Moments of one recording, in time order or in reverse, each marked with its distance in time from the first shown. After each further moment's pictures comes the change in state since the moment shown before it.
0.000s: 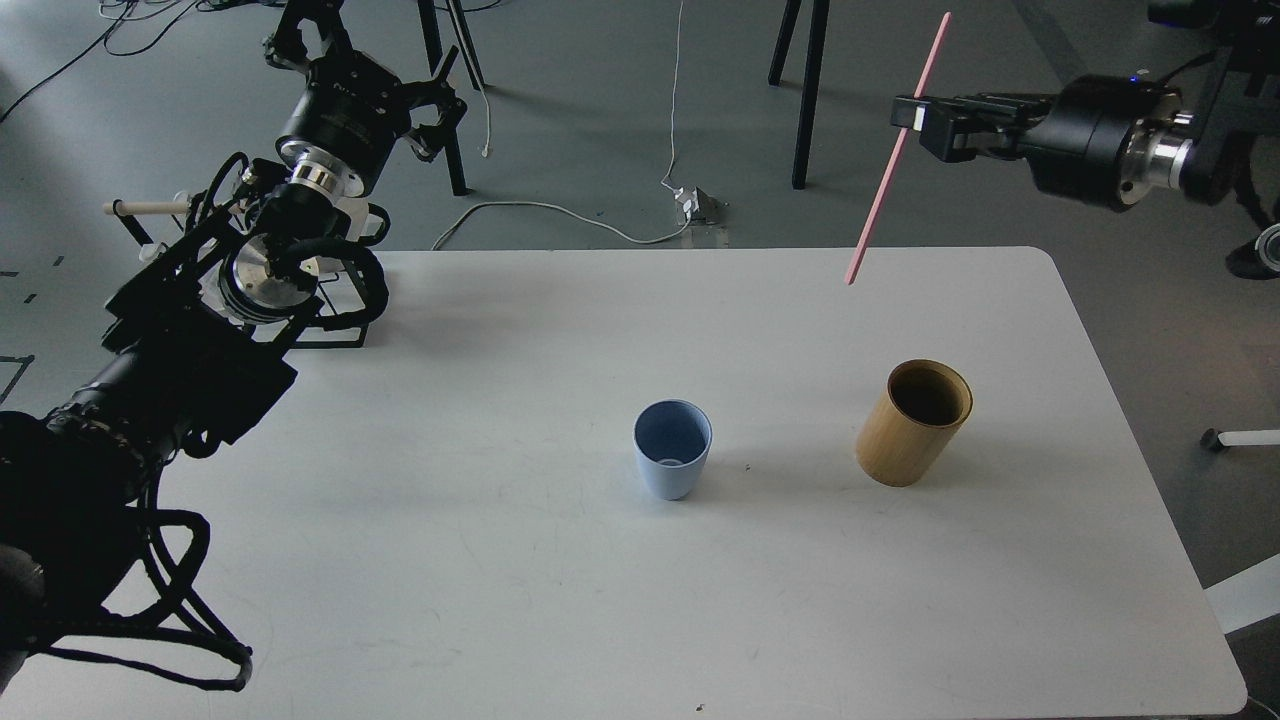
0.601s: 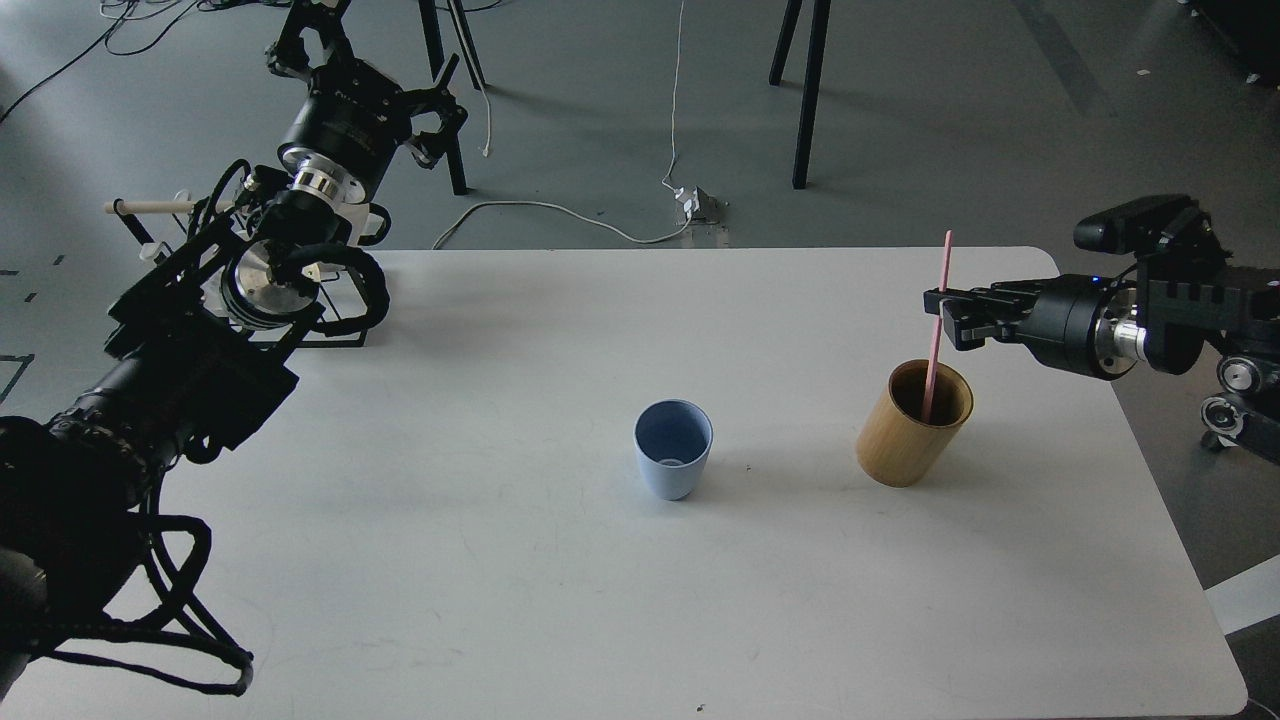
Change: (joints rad) left arm 0.015 -0.009 0.000 0.002 0.000 0.000 -0.001; right arm -0.295 -0.050 -0.004 -0.078 -0.258 -0.041 0.001
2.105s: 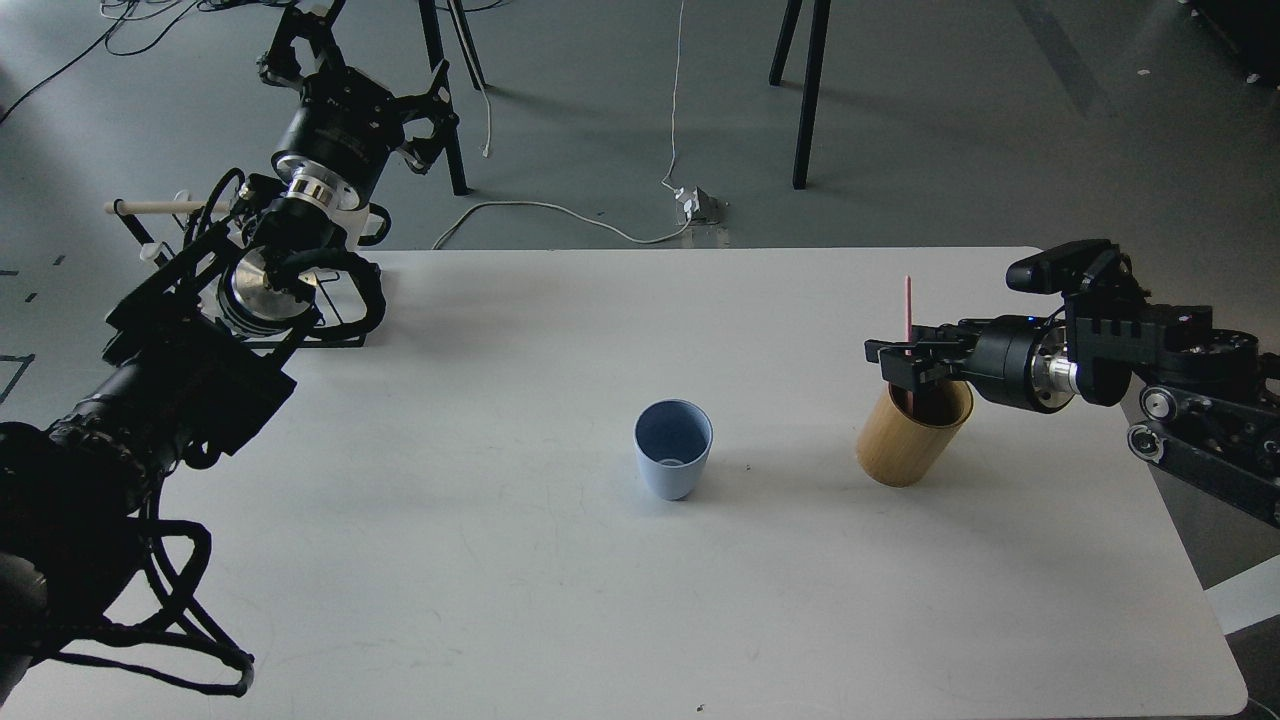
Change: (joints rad) left arm 0.011 0.000 -0.010 0.009 -0.005 0.000 -0.006; right arm -0.065 0.156 -0.026 -0.105 -0.013 0.002 0.000
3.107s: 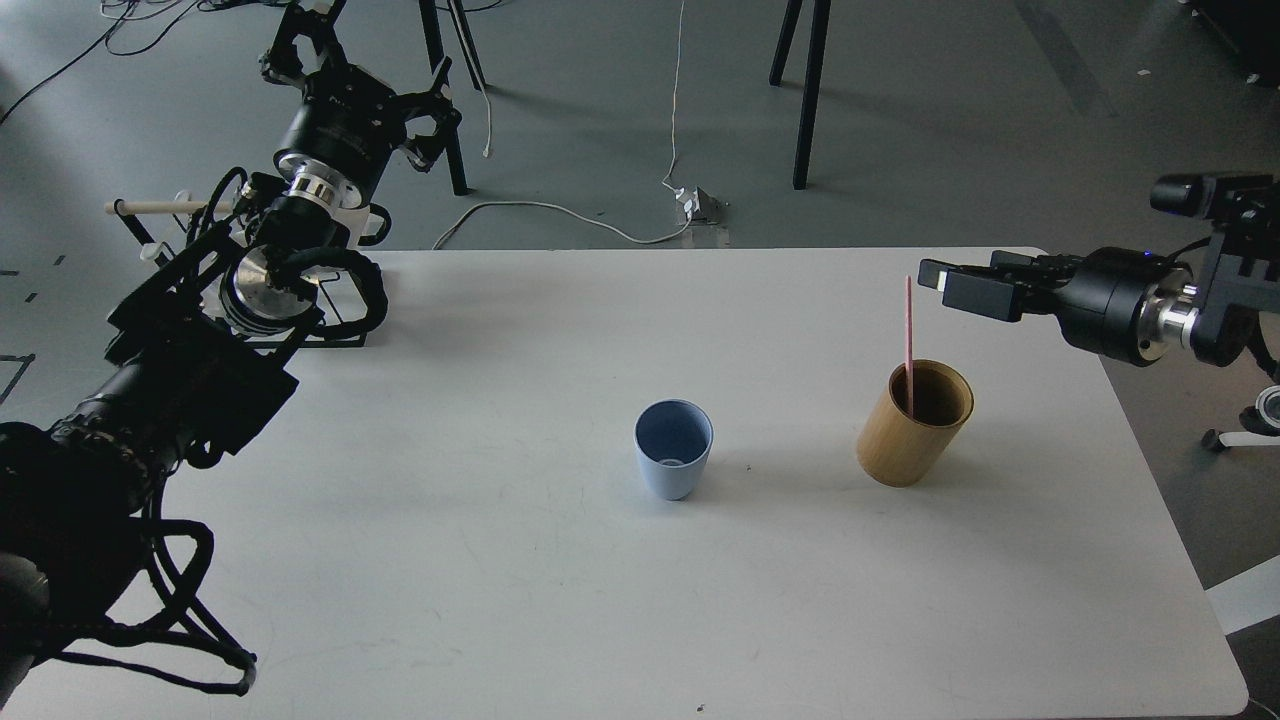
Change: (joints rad) left arm 0.005 0.000 -0.010 -0.002 -0.004 0.000 0.001; right arm -0.023 -0.241 0.125 0.221 0.140 -0.015 -0.007
